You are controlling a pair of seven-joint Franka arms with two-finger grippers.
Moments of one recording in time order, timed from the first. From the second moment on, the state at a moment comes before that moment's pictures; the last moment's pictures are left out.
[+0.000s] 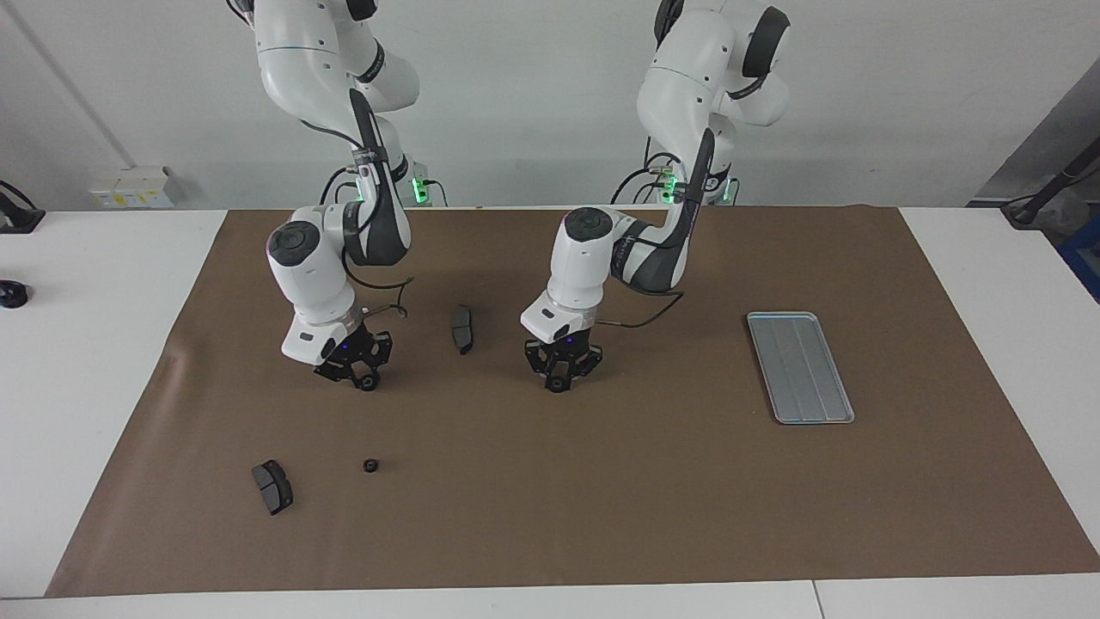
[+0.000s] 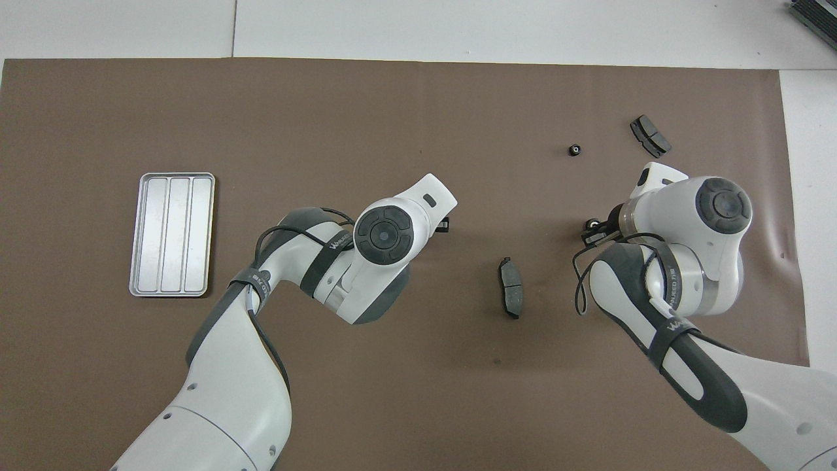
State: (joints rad) left arm -0.66 0.52 -0.01 -1.76 0.07 2.56 -0.60; right arm 0.18 0.27 -0.10 -2.14 0.08 2.49 -0.38
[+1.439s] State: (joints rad) left arm -0.22 0.07 0.03 -2.14 0.07 2.31 -0.49; right arm 0.61 0.53 -0.08 -1.66 0.08 2.42 0.61
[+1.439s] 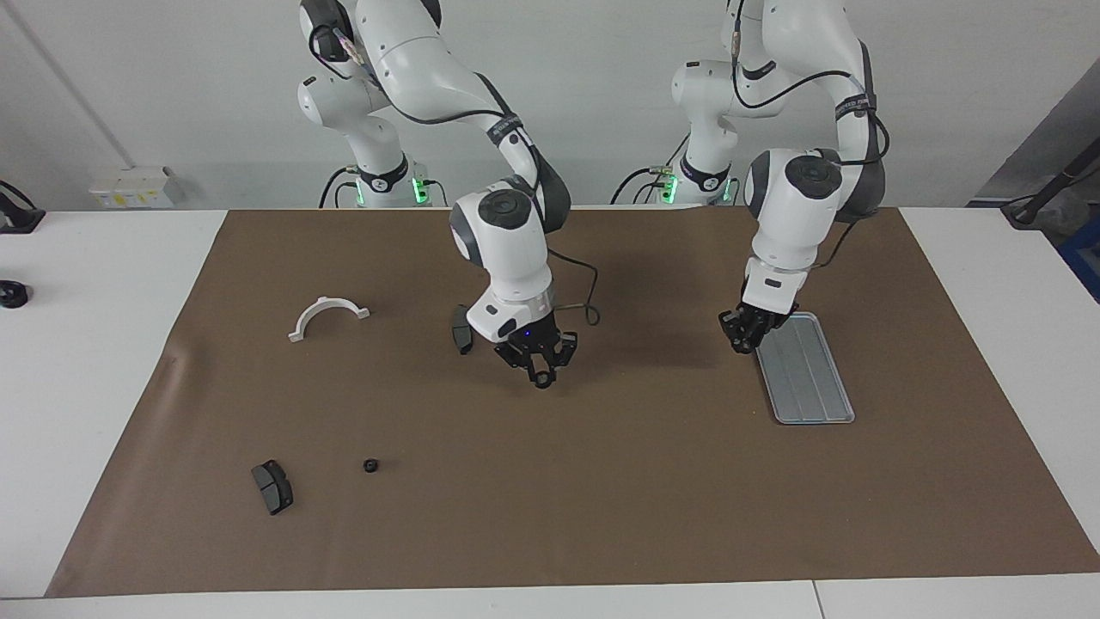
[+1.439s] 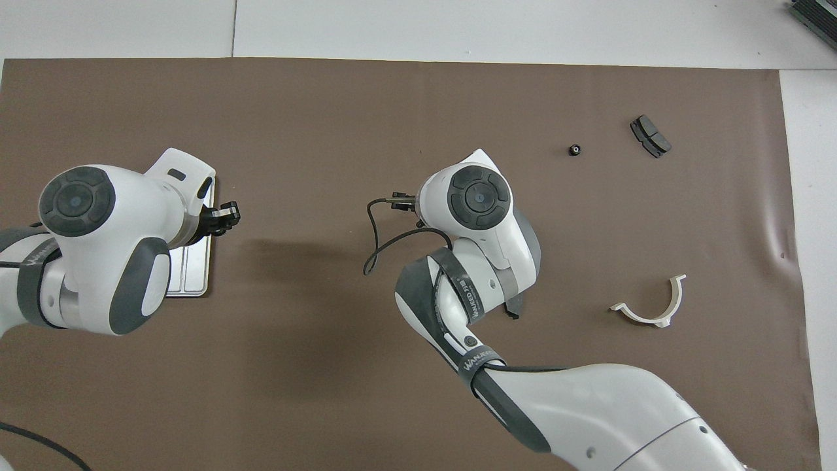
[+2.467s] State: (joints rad) left arm 0.04 0.01 0.03 -2.38 0.07 2.53 -0.45; right arm 0.44 0.43 -0.13 -1.65 0.05 2.29 0.35
